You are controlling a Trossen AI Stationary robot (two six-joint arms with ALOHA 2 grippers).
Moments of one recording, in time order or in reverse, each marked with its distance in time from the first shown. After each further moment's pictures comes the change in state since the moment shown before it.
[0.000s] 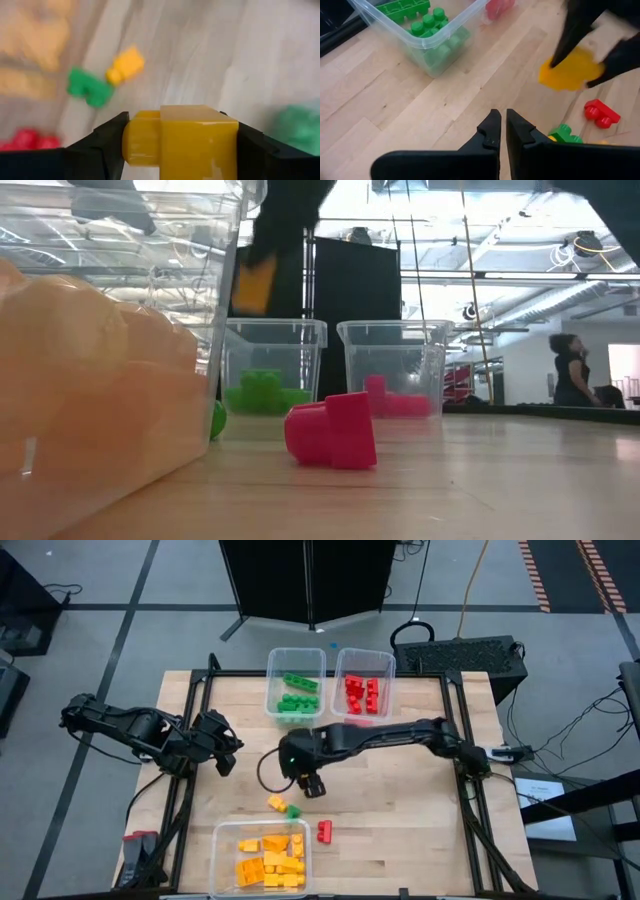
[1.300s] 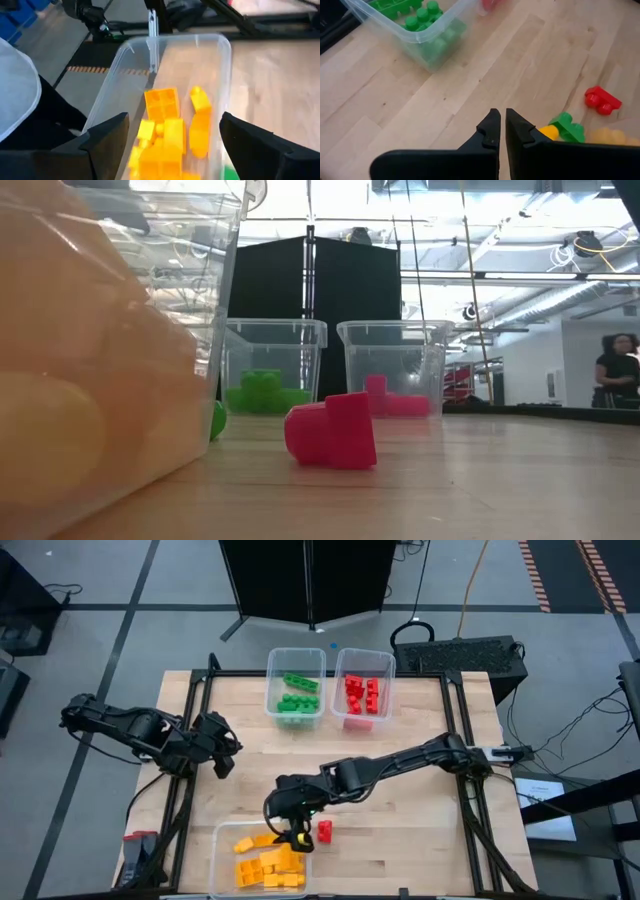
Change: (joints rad) left arm 0.000 0.000 0.000 -0.017 0.035 0.045; right arm 0.202 -0.023 0.028 0.381 -0.215 0.478
